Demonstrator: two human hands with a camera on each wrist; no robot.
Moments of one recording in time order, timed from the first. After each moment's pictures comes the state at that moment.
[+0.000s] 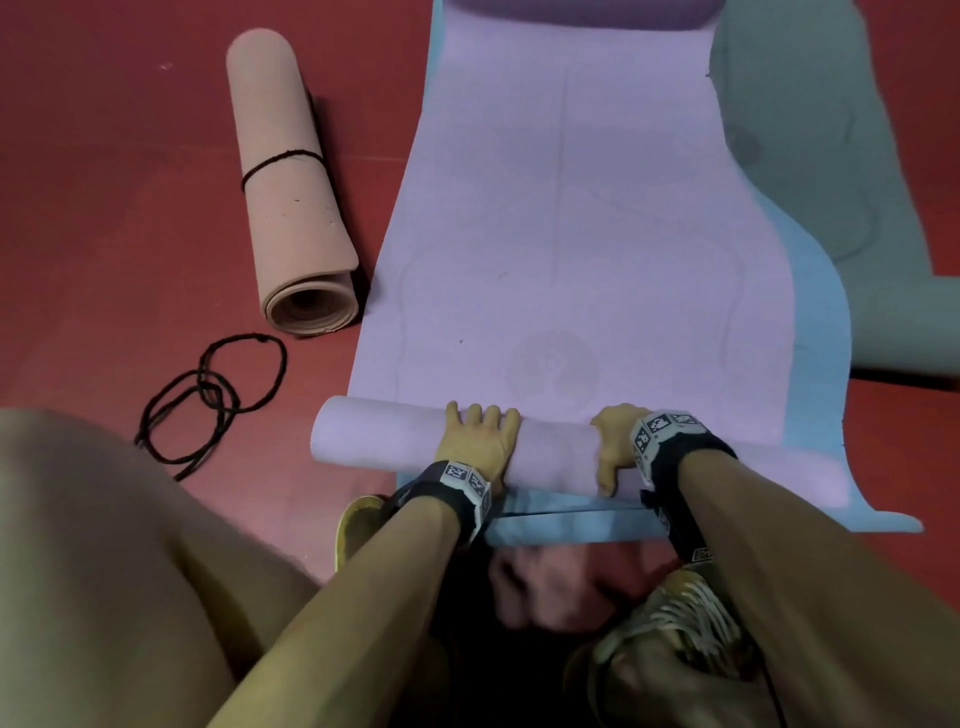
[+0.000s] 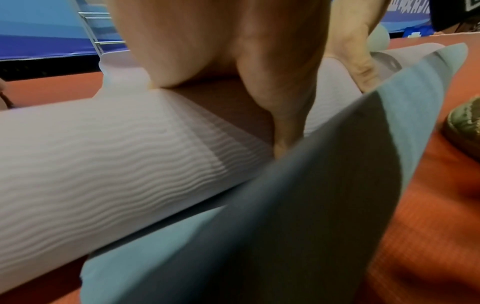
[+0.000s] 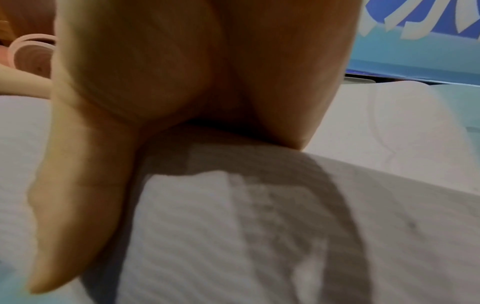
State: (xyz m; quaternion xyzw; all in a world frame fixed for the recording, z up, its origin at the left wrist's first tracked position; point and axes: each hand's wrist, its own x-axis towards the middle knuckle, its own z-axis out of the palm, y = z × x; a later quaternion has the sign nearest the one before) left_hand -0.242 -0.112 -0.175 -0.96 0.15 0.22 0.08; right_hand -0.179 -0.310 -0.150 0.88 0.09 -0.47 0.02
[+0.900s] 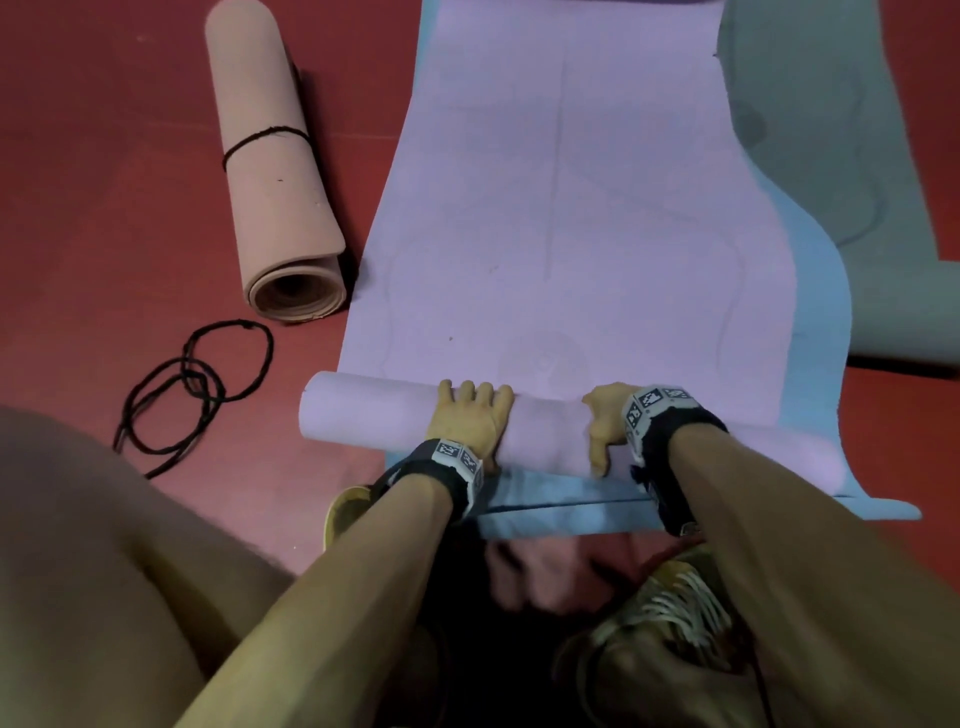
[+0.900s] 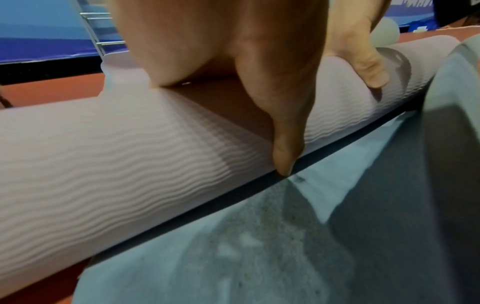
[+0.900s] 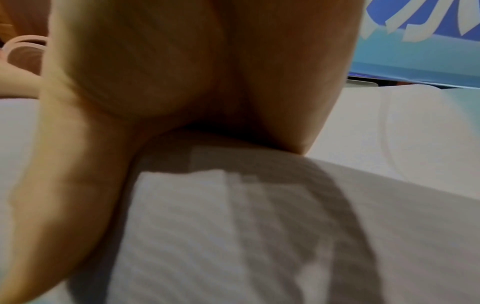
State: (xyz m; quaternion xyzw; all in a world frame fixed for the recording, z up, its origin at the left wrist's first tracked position) left_hand -0.230 -0.113 -0.176 -0.96 0.15 0.21 0.10; right_hand -0.162 -0.309 -0.152 0.87 0.09 -0.49 0.00
